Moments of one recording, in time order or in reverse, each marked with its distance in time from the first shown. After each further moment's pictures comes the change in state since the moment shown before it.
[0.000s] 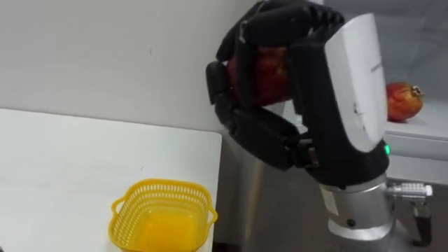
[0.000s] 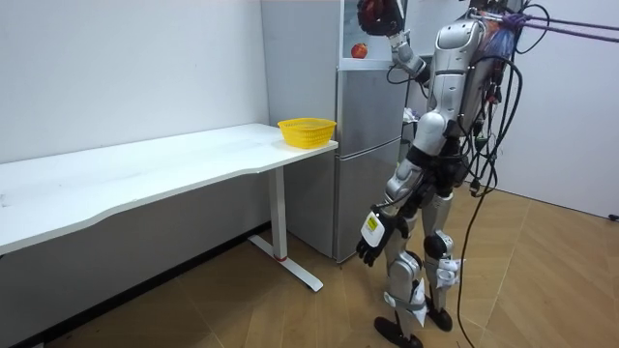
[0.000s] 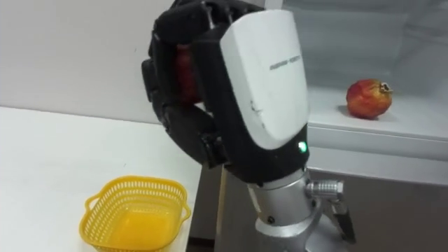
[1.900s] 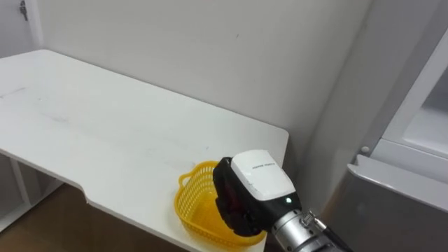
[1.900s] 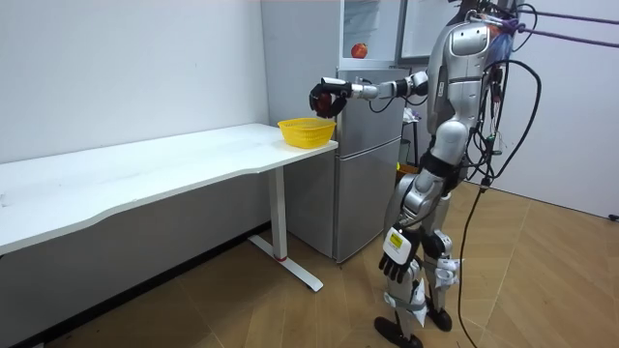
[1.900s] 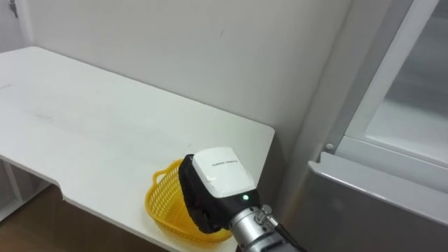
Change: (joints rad) left arm -0.025 0.024 -0.037 -0.011 0.039 0.026 -0.074; right arm -0.014 0.011 0.202 0.596 -0.010 0.152 0.237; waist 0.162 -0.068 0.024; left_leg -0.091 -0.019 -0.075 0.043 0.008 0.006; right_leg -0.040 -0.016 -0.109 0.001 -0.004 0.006
